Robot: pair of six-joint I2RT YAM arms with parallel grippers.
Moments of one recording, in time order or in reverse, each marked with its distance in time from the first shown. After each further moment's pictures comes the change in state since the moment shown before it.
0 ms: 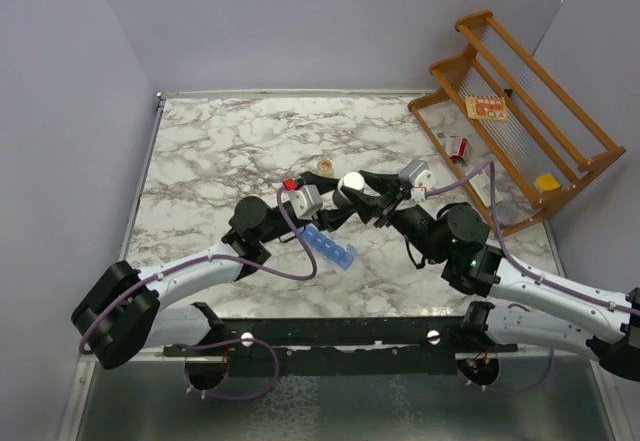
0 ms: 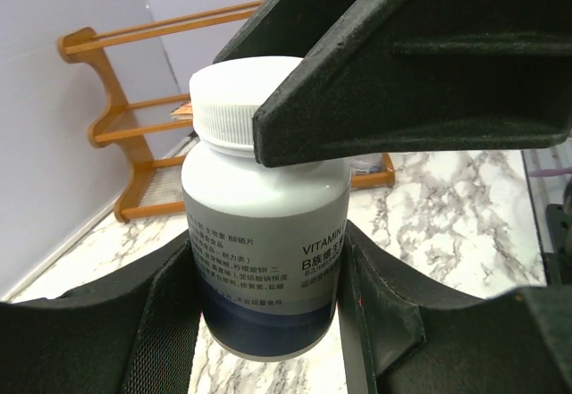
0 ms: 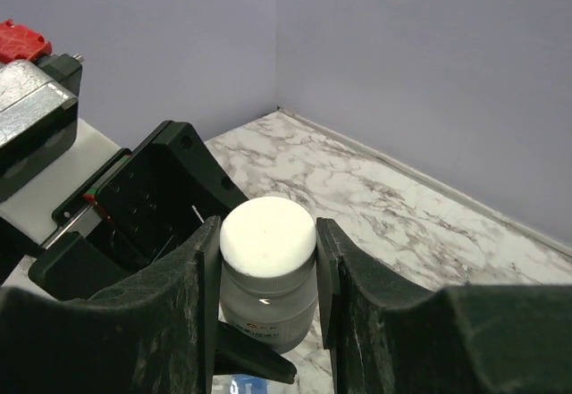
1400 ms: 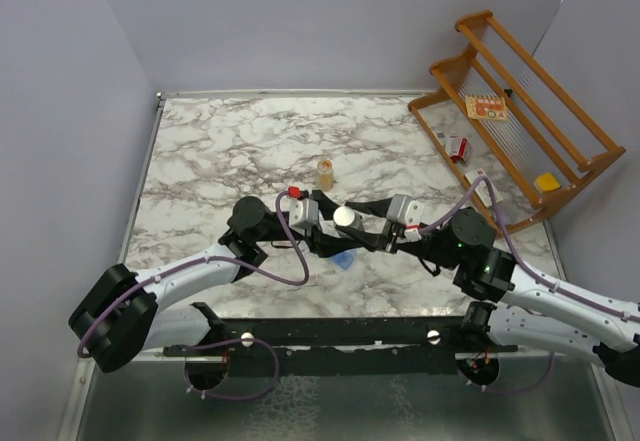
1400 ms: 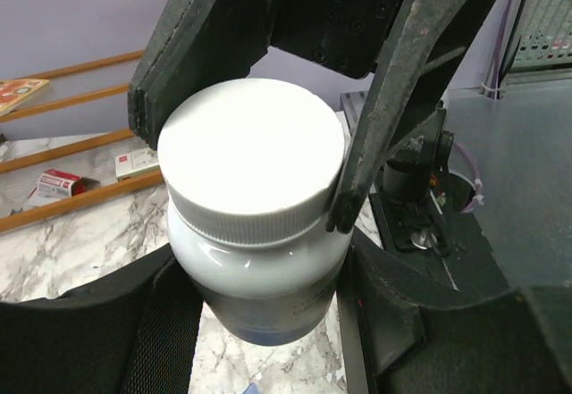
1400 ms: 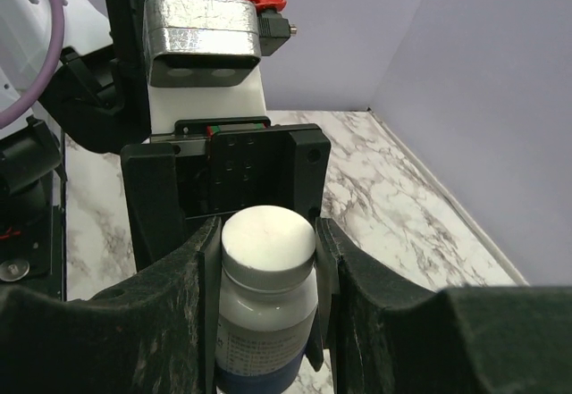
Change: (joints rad) left arm 0.010 -0.020 -0.016 -0.050 0.435 -0.155; right arm 0.004 -0.097 -0.013 -0.188 -0.396 -0.200
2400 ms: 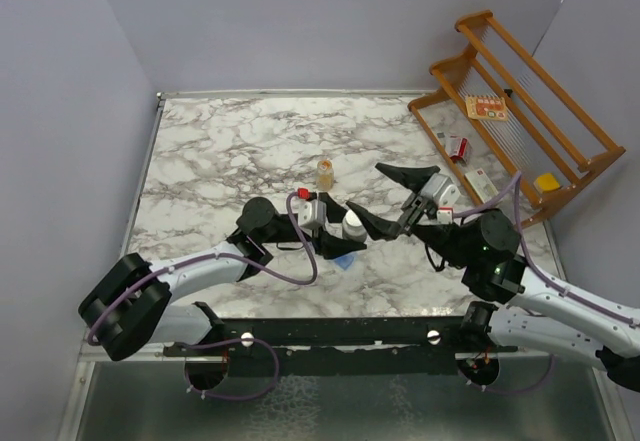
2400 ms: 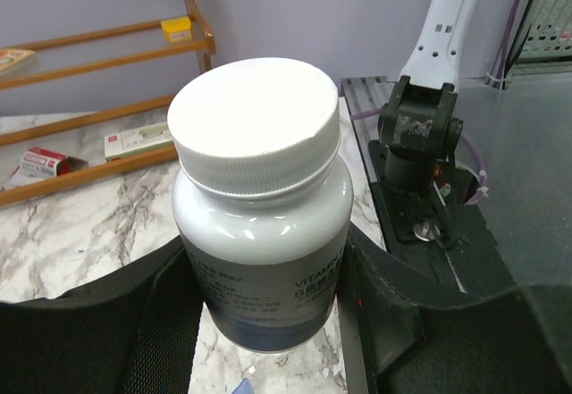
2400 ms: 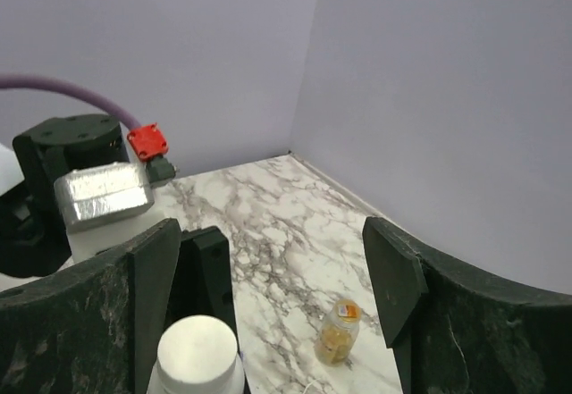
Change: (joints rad) left arm -0.018 0.066 -0.011 0.050 -0.038 0.005; right arm -0.008 -0.055 0.006 0.130 0.189 0.052
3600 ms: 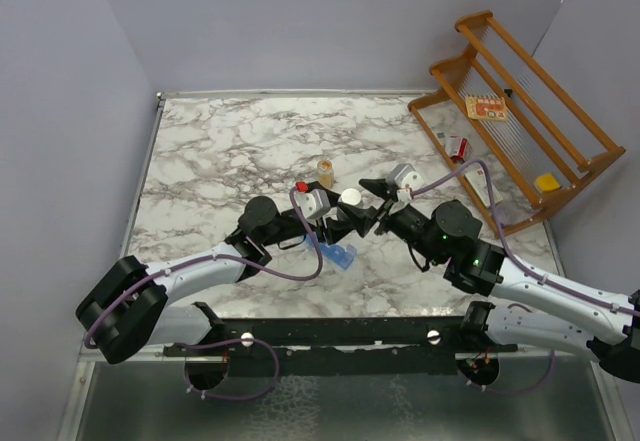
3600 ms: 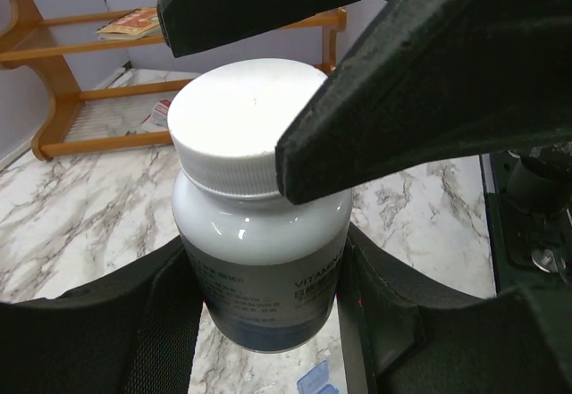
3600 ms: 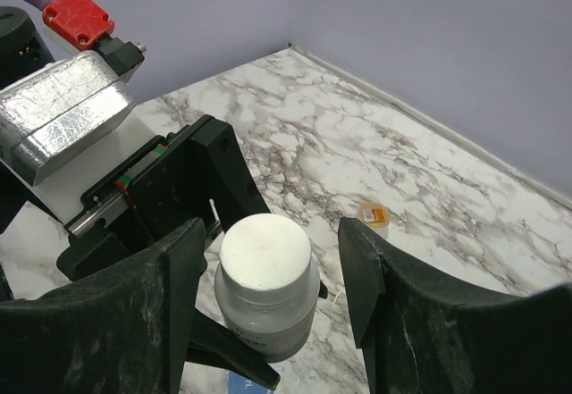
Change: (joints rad) left arm -0.001 -0.011 -0.001 -0.096 -0.309 0.106; right arm -0.001 0.133 0.021 -0.143 0.139 0.158
